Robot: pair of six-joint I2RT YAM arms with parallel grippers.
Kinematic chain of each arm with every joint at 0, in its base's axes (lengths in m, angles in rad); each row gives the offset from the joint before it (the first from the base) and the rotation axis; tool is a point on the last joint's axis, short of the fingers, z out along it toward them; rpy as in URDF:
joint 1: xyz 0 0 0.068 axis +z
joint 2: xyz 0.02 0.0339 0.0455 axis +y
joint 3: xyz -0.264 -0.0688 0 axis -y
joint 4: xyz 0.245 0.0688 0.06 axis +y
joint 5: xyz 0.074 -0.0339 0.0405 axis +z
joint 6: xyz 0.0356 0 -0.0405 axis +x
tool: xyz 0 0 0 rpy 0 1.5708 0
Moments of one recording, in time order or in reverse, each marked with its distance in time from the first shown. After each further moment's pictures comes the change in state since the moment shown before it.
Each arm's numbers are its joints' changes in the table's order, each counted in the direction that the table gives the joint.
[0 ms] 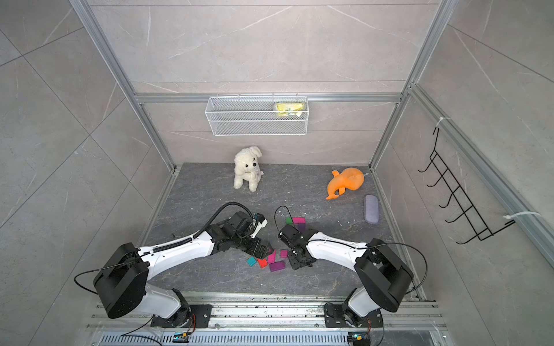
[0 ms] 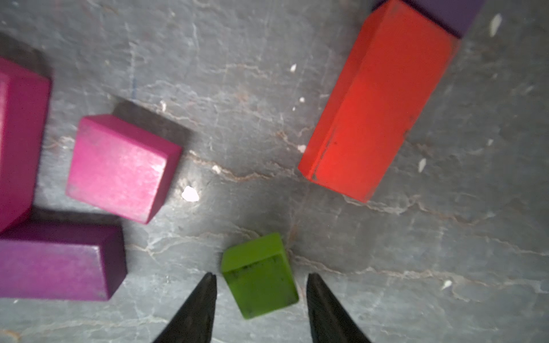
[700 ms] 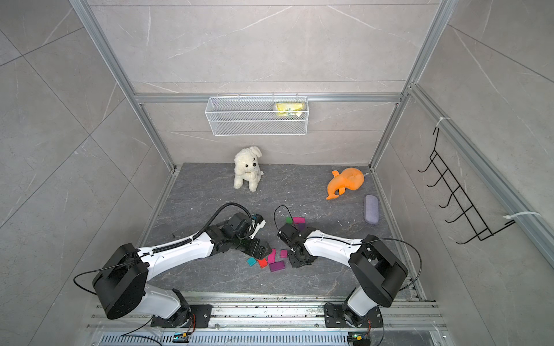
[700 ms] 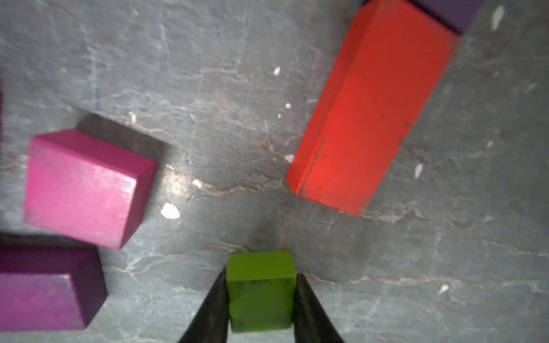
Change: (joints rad) left arm 0.000 -0.007 -0.018 0.000 0.050 -0.004; right arm -0.012 0.041 0.019 0.017 -0.011 0.026
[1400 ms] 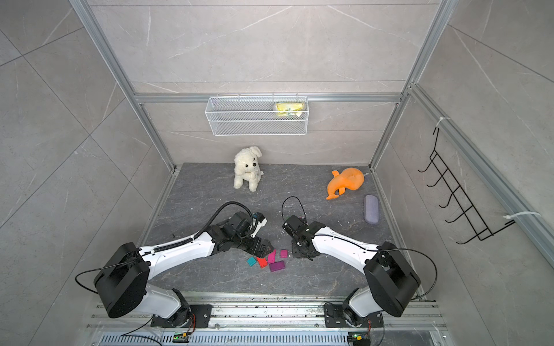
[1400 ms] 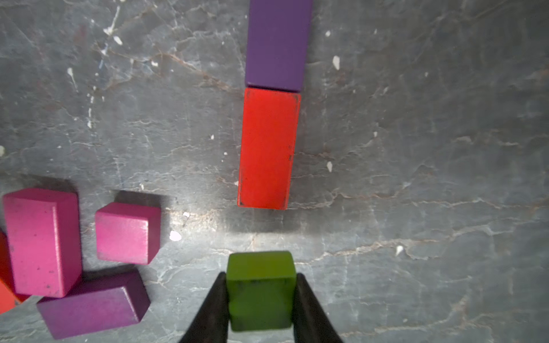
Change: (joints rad) left arm 0.000 0.014 0.006 -0.046 -0.020 -0.002; right arm -0.068 -0.091 0.038 0.032 -0.025 0.210
